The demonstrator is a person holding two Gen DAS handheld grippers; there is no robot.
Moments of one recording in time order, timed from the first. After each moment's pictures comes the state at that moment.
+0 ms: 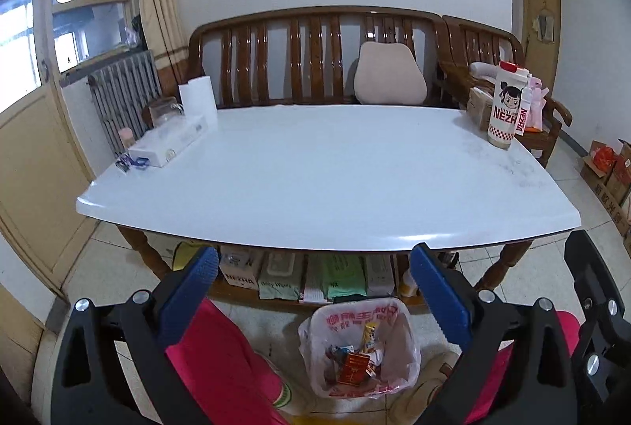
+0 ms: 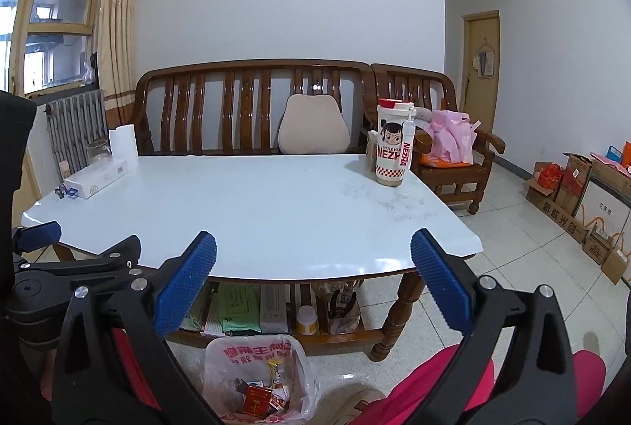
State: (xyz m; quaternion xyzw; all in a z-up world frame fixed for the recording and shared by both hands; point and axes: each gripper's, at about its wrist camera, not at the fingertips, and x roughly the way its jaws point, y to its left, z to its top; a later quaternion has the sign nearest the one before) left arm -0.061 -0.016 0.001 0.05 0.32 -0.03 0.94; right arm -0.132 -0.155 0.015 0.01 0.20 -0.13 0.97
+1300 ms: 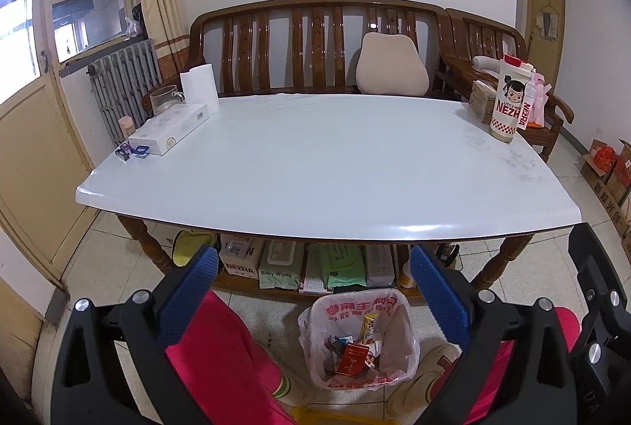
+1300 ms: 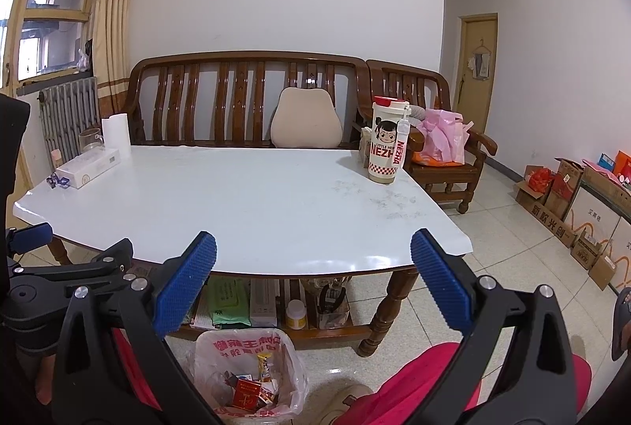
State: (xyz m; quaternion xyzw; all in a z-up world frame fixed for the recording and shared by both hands) left arm -0.059 -0.011 -0.004 0.04 0.35 -0.03 0.94; right arm -0.127 -0.147 0.018 -0.01 0.22 -0.14 0.97
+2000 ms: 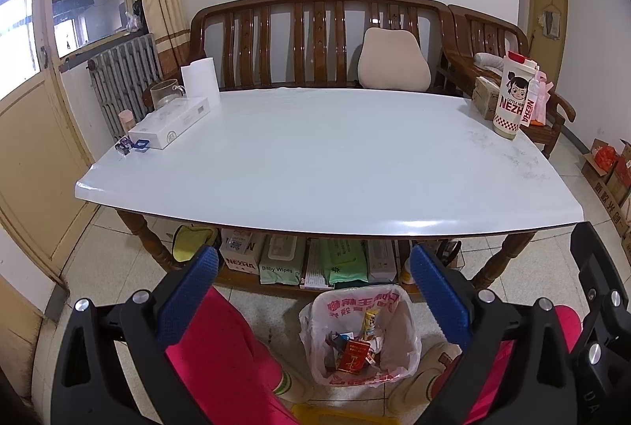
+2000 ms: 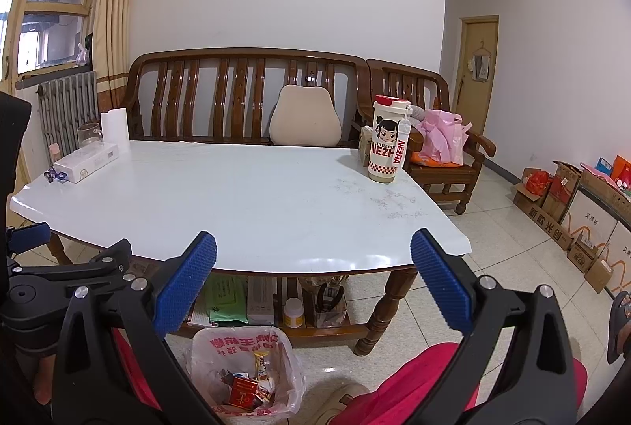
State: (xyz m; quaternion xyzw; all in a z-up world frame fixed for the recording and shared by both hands) left arm -0.057 -0.010 -0.009 0.04 0.35 -0.02 0.93; right arm -0.125 -0.145 0.015 -0.02 0.22 -0.15 0.96
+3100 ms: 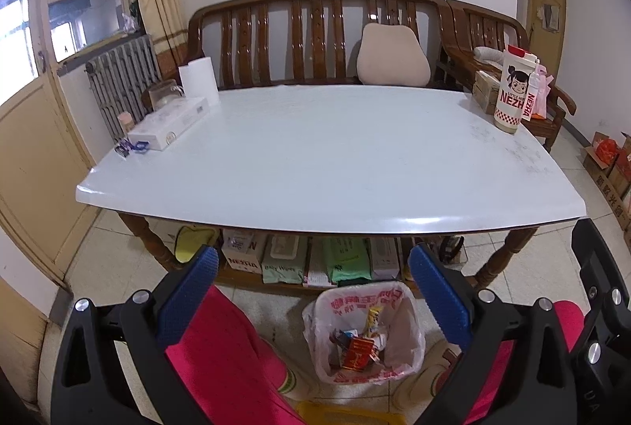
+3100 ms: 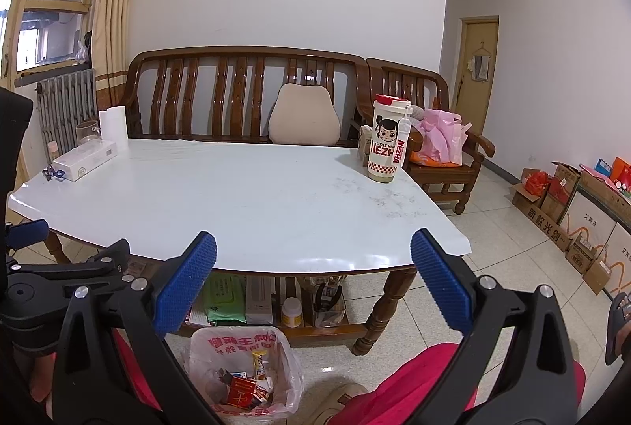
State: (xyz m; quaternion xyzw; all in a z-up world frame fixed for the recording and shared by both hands) left arm -0.052 -0.012 -0.010 0.05 0.36 -0.02 0.93; right arm -0.122 -0.149 0.014 -0.02 0.22 -0.14 0.96
